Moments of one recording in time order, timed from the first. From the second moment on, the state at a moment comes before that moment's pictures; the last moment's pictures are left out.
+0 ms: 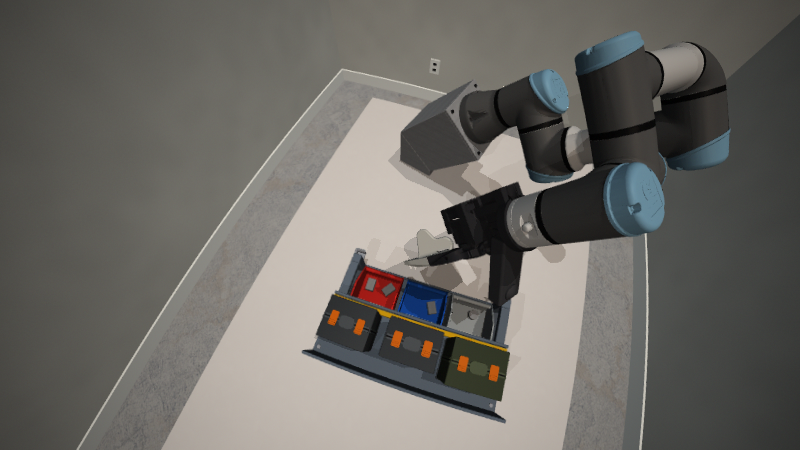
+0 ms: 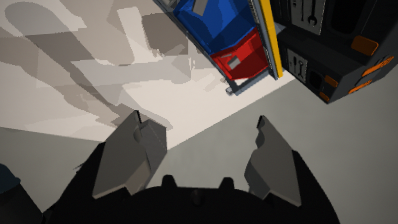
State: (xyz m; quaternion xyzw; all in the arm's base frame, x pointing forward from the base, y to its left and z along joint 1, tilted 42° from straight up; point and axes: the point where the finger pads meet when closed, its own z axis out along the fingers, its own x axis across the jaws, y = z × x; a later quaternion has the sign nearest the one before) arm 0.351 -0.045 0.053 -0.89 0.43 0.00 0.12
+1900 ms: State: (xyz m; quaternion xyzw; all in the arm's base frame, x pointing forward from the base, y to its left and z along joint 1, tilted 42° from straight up) arm 0.357 -0.051 0.040 -0.91 0.39 -0.01 0.14
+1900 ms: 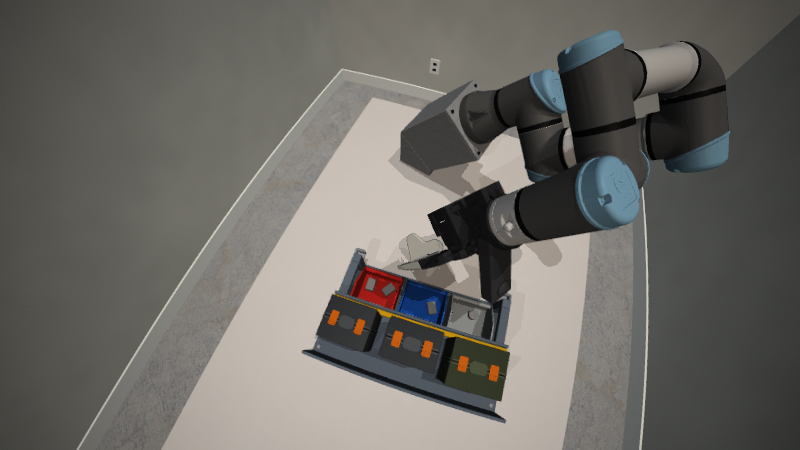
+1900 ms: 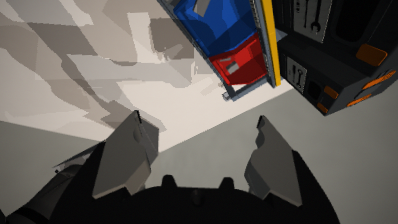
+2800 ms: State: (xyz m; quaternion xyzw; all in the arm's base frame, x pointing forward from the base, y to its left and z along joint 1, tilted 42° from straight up) arm 0.352 -0.055 0.044 -0.91 0.38 -0.02 0.14
